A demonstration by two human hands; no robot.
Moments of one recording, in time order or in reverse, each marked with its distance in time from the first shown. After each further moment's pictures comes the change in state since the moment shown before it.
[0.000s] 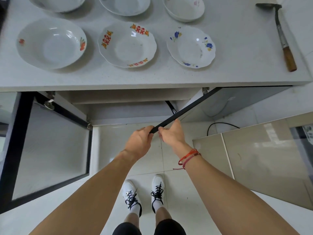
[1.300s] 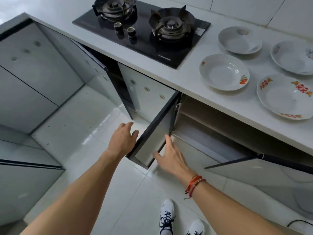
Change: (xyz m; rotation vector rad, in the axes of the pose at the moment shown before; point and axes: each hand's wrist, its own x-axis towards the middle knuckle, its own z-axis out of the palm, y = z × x) left_hand -0.244 -0.232 -0.219 -0.013 0.518 -0.783; right_hand -0.198 -0.065 0.265 -0.736 -0.665 -0.761
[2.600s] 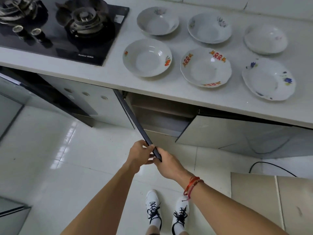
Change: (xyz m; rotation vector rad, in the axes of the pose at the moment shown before) left_hand -0.044 0.164 0.155 -0.638 -0.509 -0.212; right_hand -0.054 0.143 -0.063 0.234 0.035 0.235
